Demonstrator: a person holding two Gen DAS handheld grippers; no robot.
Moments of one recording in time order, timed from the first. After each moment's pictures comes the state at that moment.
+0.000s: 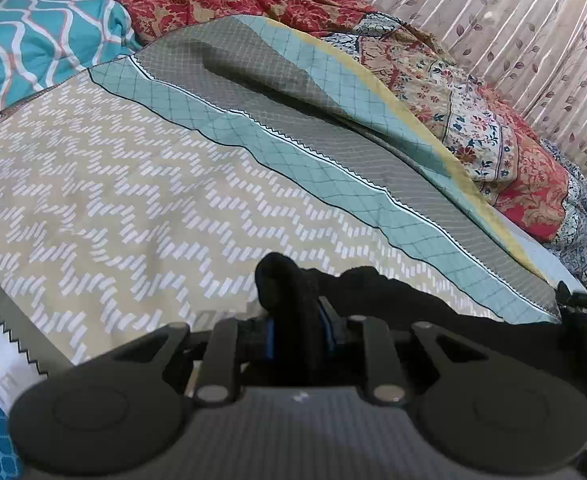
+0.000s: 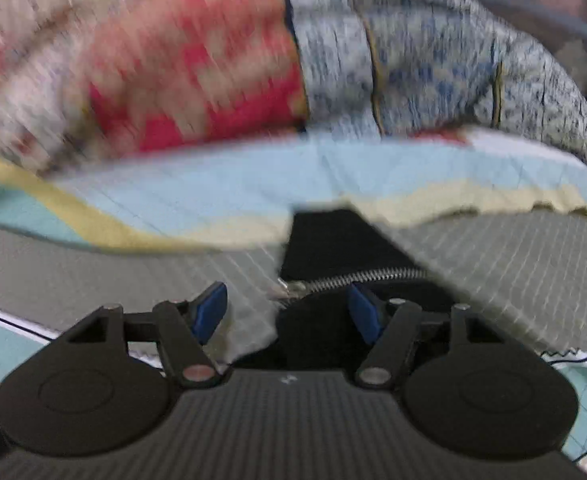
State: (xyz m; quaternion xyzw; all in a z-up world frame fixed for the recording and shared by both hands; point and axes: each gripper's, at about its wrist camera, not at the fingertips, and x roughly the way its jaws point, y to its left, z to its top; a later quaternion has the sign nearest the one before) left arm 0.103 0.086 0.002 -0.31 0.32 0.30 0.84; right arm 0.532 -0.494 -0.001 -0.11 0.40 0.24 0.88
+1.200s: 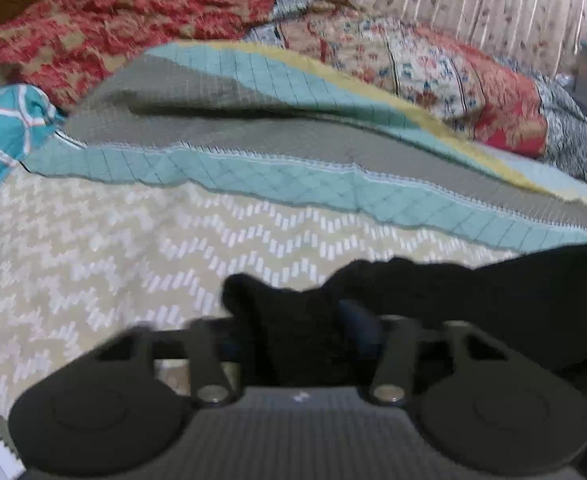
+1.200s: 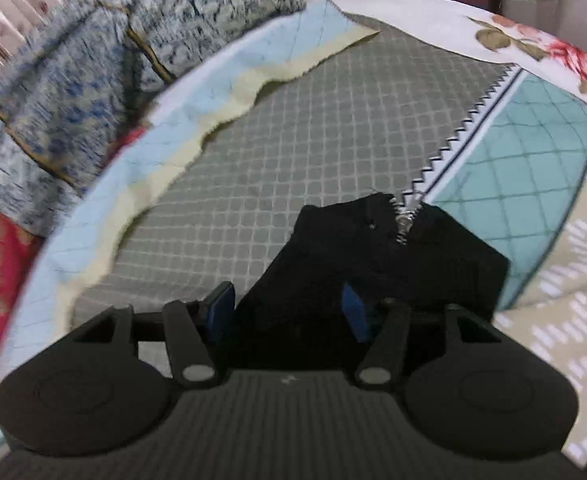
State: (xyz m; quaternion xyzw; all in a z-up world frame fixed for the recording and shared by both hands) left arm 0.145 0.081 -0.011 -0.16 0.37 0.24 0.88; right arm 0.584 -0.641 0.014 0.18 0.48 -0.05 0.86
